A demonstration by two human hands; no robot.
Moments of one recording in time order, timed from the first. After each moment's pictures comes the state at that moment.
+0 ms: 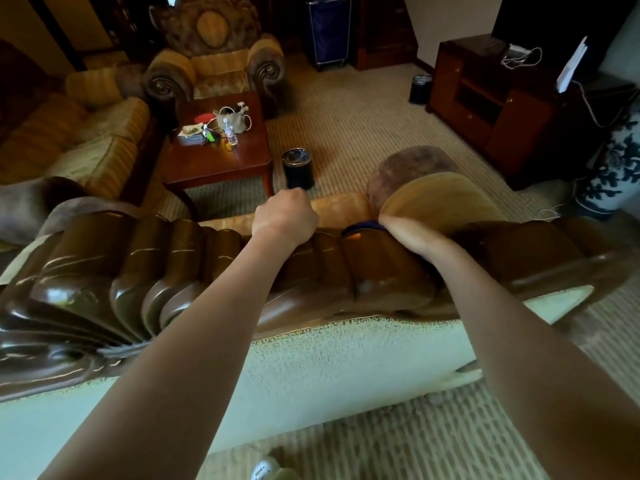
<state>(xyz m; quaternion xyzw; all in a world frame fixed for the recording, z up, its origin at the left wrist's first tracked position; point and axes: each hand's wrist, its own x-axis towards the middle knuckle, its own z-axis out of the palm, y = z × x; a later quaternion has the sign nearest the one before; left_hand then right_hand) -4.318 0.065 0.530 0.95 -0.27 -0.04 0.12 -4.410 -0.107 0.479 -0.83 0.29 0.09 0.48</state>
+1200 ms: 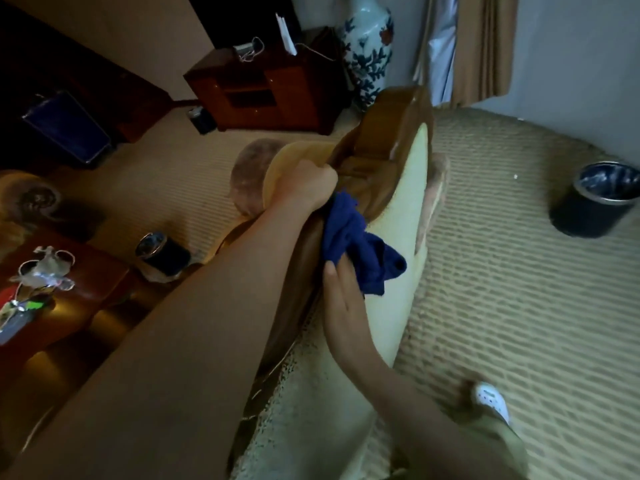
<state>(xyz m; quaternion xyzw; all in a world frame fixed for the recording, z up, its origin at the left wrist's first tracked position) -4.375 0.019 0.509 0.80 -0.57 -0.14 0.10 -4.421 0.159 0.405 -0.49 0.40 -0.57 0.52</state>
